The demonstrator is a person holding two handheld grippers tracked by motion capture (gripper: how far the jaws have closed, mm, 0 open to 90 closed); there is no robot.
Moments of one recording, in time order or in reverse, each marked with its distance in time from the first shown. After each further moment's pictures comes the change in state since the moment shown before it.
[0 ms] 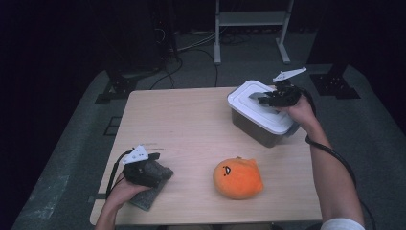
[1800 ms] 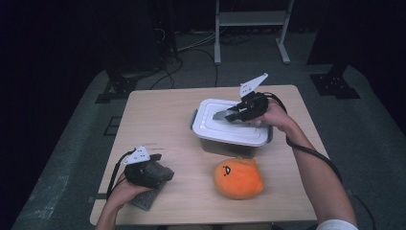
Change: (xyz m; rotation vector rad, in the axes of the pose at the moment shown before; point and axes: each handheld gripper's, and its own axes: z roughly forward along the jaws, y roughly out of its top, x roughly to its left) left arm -0.004 0.001 0.002 0.010 -0.016 0.012; right arm 0.088 0.038 0.039 0.033 0.420 -0.320
